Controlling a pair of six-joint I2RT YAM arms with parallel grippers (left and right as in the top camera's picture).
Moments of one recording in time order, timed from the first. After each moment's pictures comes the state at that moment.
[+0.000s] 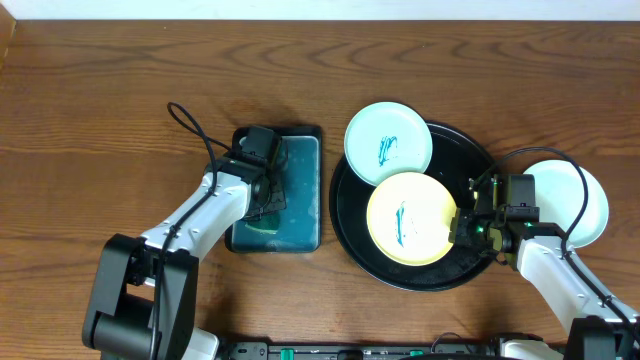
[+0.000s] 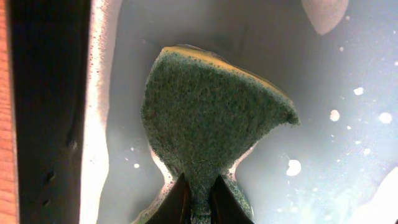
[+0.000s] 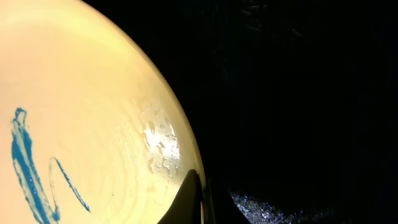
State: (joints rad) left arm -0.31 1.66 0.92 -0.64 -0.05 -0.49; right arm 0.00 1.37 0.52 -0.36 -0.25 0.22
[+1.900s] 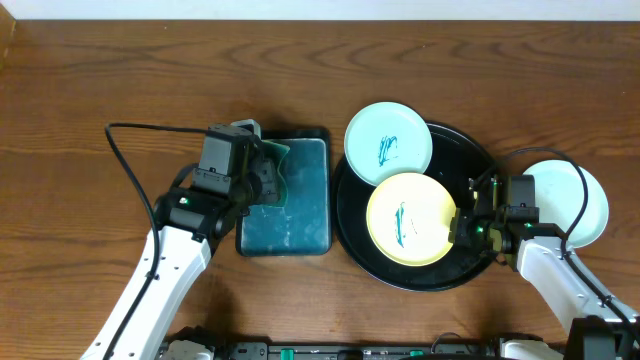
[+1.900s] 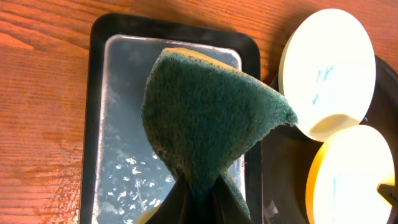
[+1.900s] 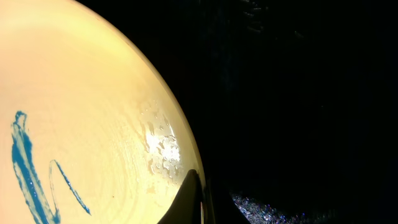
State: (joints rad) left arm -0.29 1.22 0.92 -0.64 0.10 -0.43; right arm 0.00 1.36 0.52 -0.35 -0.26 0.22
